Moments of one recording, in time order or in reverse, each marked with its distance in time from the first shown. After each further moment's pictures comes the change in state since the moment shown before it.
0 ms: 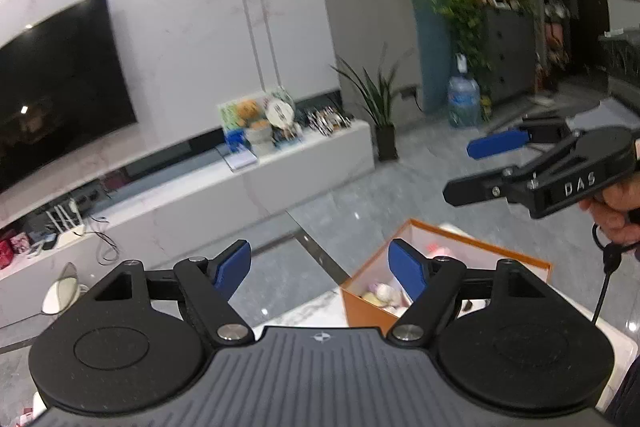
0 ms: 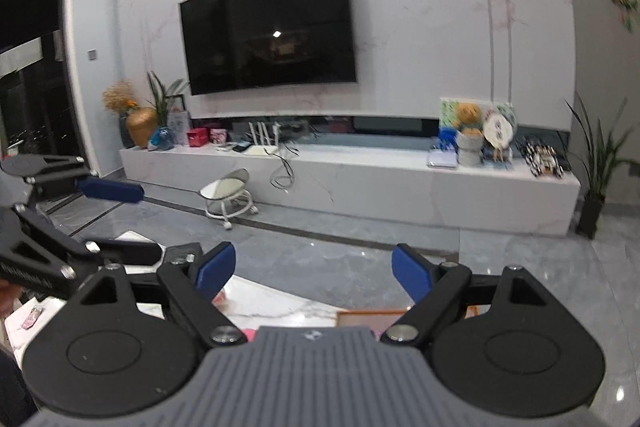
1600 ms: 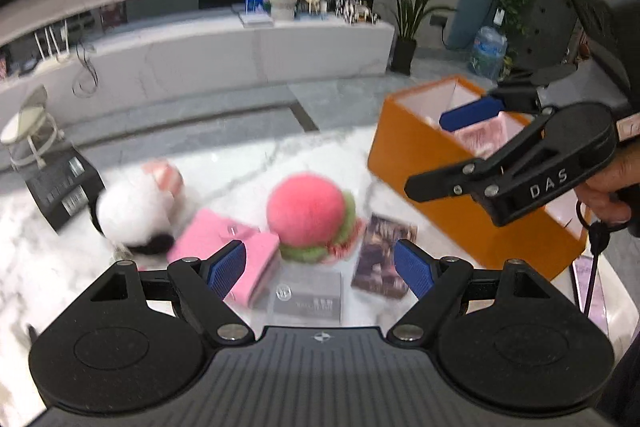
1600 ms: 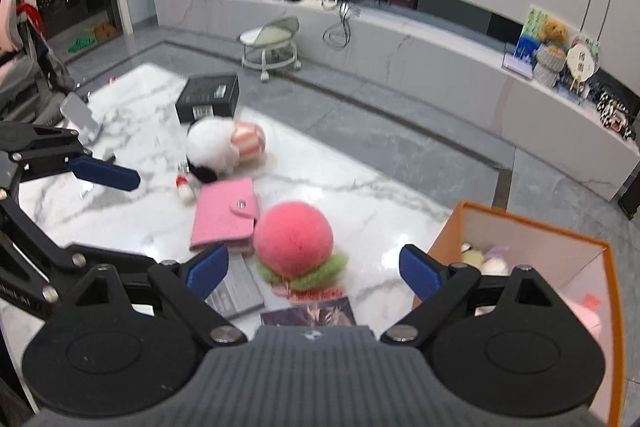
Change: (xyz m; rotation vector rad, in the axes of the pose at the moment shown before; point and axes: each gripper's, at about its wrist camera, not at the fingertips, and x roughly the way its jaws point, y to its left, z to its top) left arm 0.080 0.067 -0.184 -0.298 0.304 -0.106; right arm 0.174 0.078 -0.120 -0.191 0.450 0.079
